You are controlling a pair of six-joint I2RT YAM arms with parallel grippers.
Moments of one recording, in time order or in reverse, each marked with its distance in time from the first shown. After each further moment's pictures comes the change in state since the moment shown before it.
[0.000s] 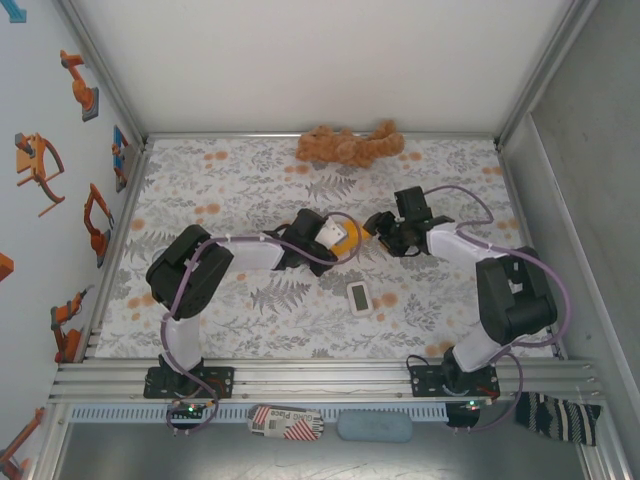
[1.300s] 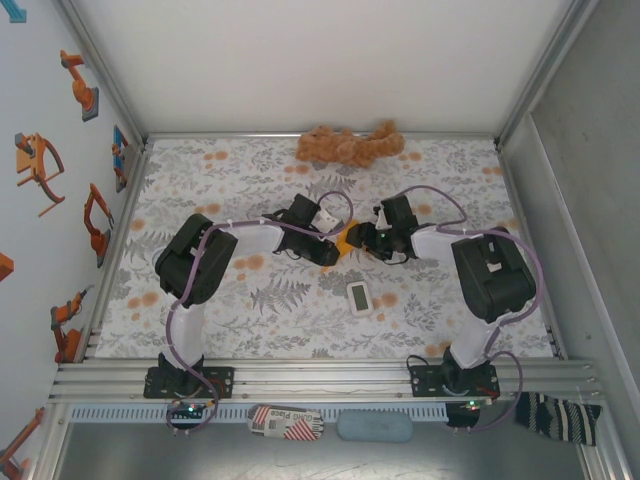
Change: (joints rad) left arm 0.088 0.102 0.155 -0.182 0.303 -0.218; right arm 0.047 0.176 -0.008 0.197 -0.158 -0.276
